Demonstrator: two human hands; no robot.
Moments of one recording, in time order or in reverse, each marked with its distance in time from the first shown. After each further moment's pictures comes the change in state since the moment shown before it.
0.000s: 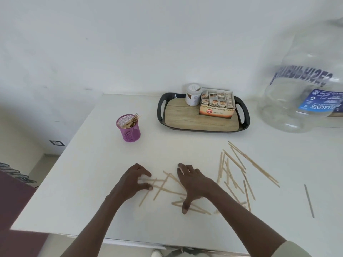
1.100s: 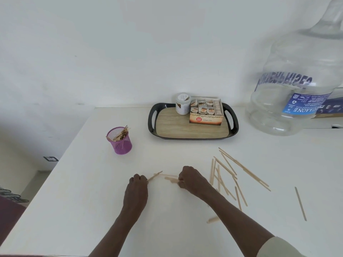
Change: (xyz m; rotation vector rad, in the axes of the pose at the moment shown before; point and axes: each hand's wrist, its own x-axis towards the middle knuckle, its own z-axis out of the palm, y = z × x) left_hand 0.014 0.061 0.045 0.445 0.247 -0.169; right_hand 0.001 0.027 -0.011 0.326 0.341 0.220
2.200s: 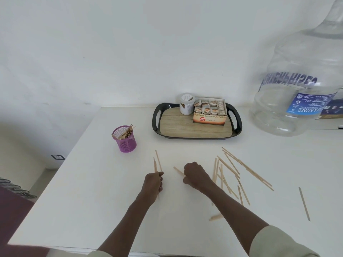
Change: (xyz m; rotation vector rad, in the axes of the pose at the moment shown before) left_hand 0.025 0.047 0.002 -1.317 -0.263 -0.753; right_hand 0.012 0.000 -0.004 0.003 -0.021 0.114
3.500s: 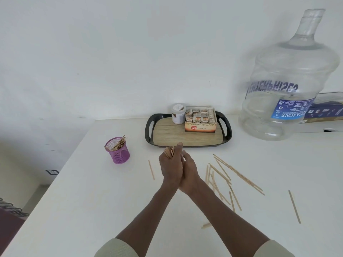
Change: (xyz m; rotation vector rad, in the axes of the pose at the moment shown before) left_hand -0.080 0.069 0.104 -0.122 -0.005 0.661; right_hand -0.018 -0.035 -0.047 2.335 -0.267 0.195
